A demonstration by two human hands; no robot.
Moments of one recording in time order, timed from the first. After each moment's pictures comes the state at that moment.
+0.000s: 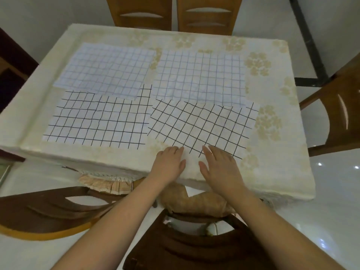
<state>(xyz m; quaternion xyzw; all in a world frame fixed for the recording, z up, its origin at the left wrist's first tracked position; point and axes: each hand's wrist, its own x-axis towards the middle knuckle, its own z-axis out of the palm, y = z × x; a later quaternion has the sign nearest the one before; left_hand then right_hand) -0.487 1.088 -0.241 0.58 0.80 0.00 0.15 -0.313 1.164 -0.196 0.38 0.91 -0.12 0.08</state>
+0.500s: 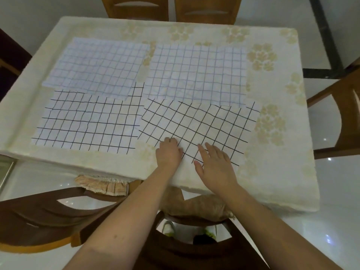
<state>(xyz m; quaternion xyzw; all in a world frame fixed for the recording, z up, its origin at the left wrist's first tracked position) -0.485 1.175 -0.291 0.40 0.90 0.04 0.17 -0.318 1.215 -0.236 0.38 0.91 -0.16 0.09</state>
